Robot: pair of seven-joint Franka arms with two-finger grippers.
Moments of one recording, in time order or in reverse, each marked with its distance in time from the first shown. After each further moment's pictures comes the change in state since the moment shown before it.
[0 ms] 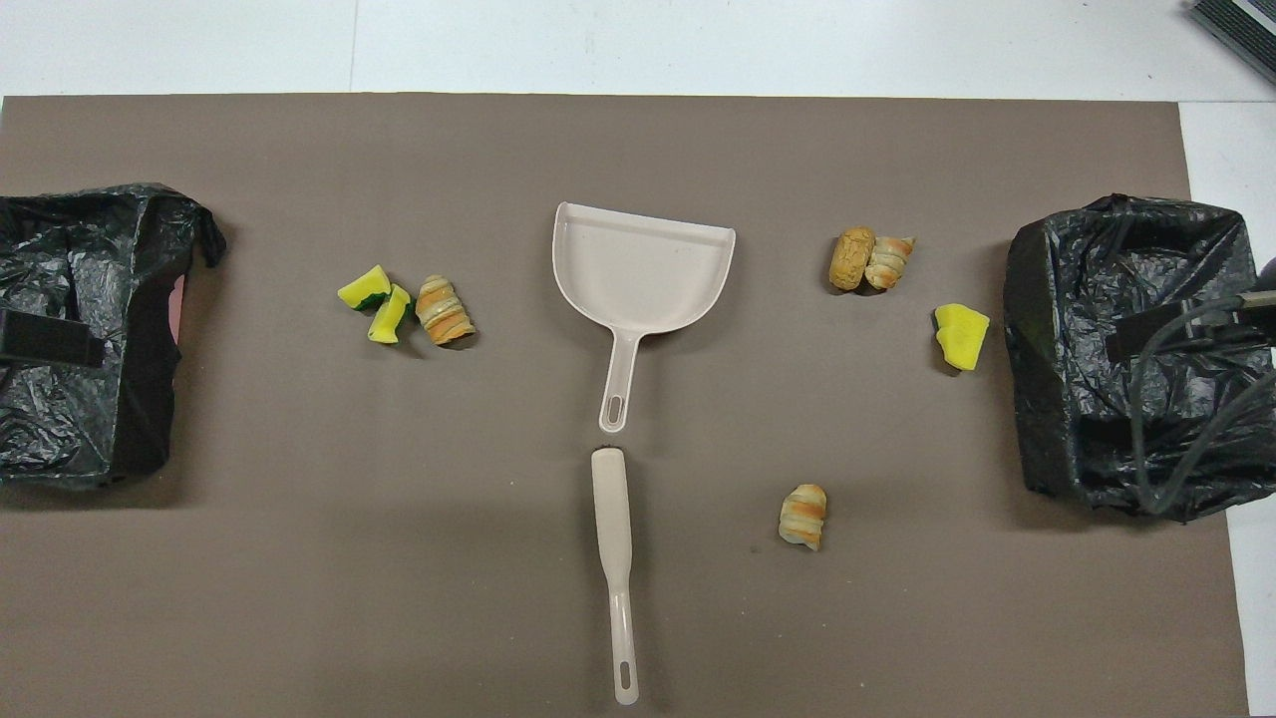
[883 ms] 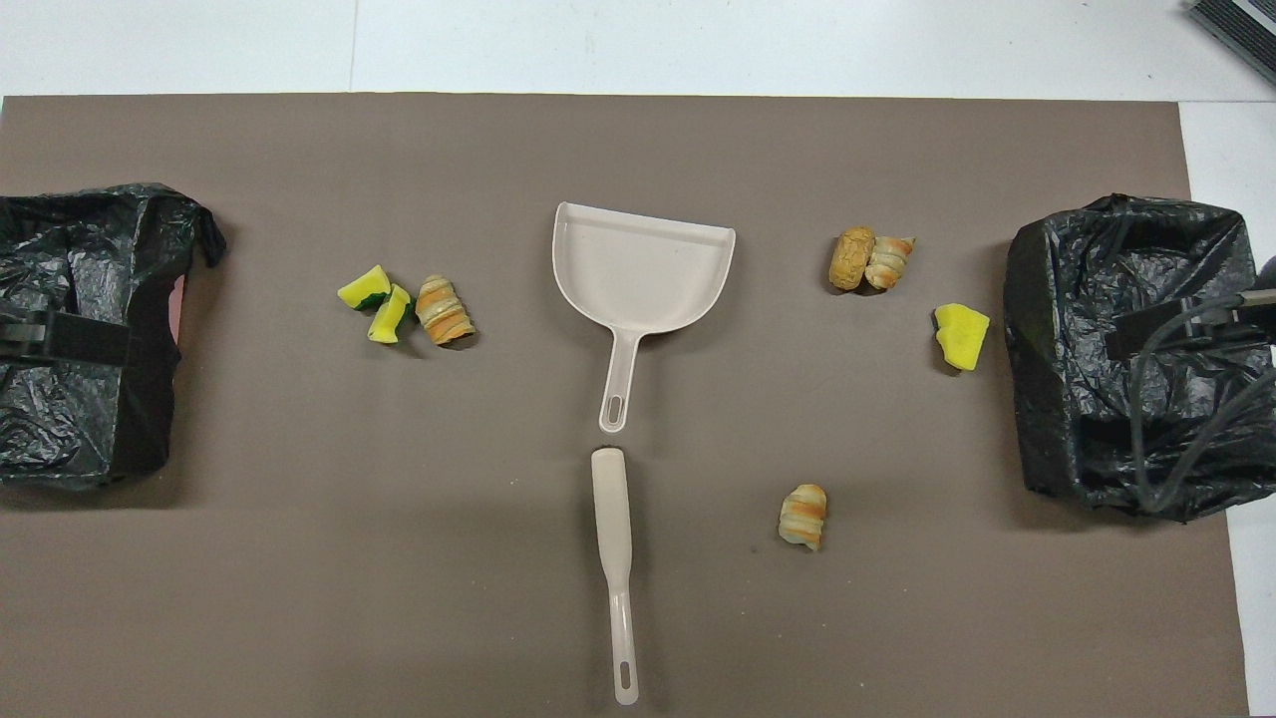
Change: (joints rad) left arm -0.033 -0.001 -0.020 -0.009 -0.005 0.003 -0.001; right arm 0.000 0.000 0.001 0.000 0.000 0.009 0.000
